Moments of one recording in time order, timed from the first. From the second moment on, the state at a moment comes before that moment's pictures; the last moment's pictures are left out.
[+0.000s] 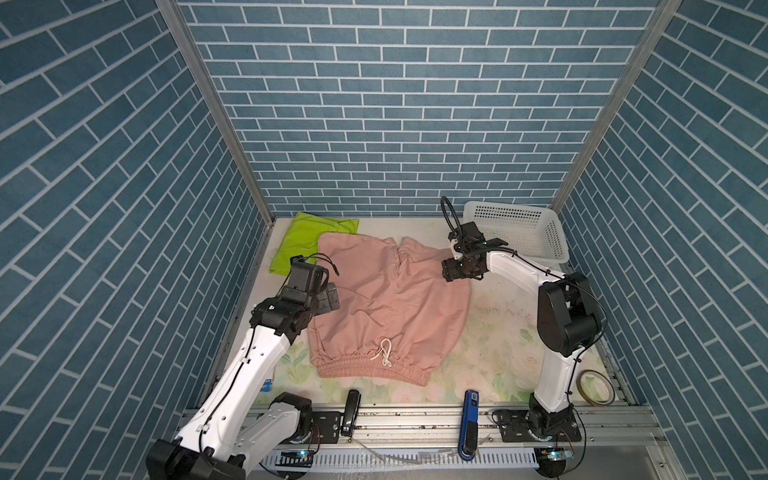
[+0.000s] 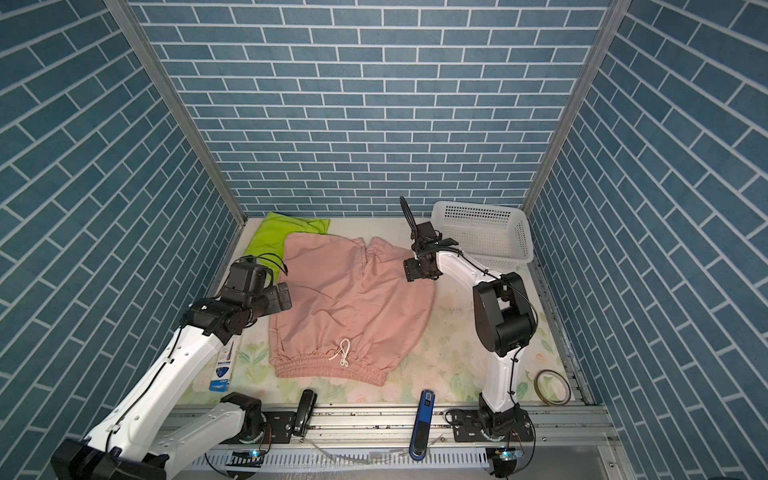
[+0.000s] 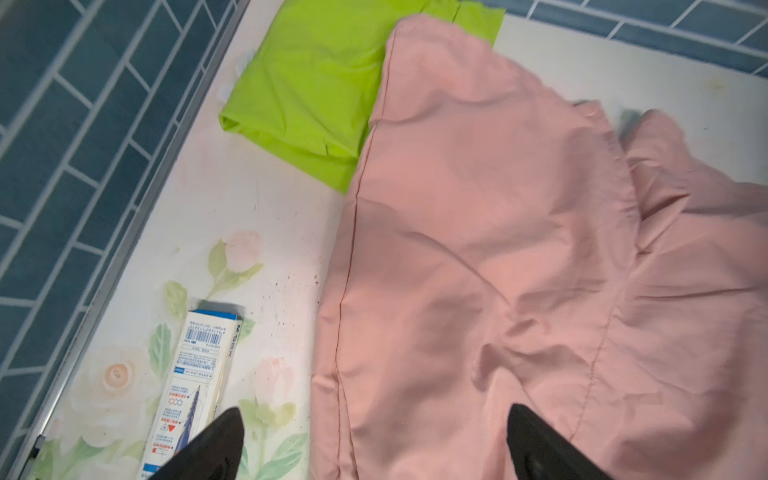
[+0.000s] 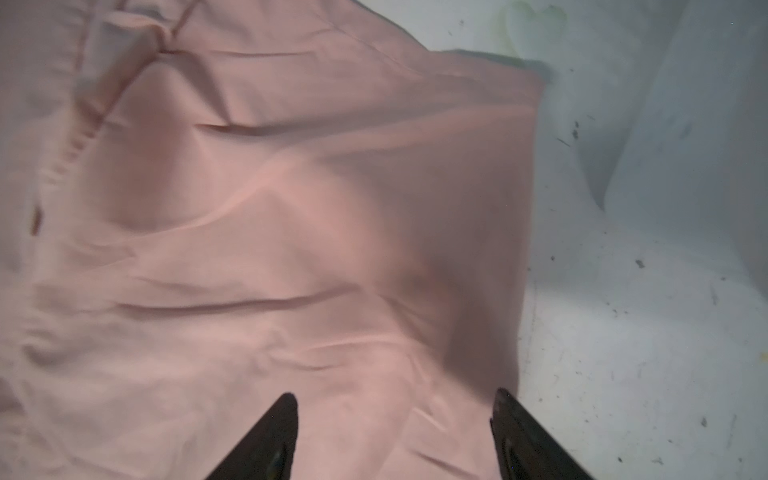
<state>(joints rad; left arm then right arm) -0.26 1.01 0.91 -0.84 -0.28 -0.48 0.46 1.93 1.47 -0.66 -0.01 0.13</state>
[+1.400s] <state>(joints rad) -0.07 1.23 1.18 -0.68 0.08 -0.38 0.53 1.84 1.43 -0.45 -0.15 0.23</state>
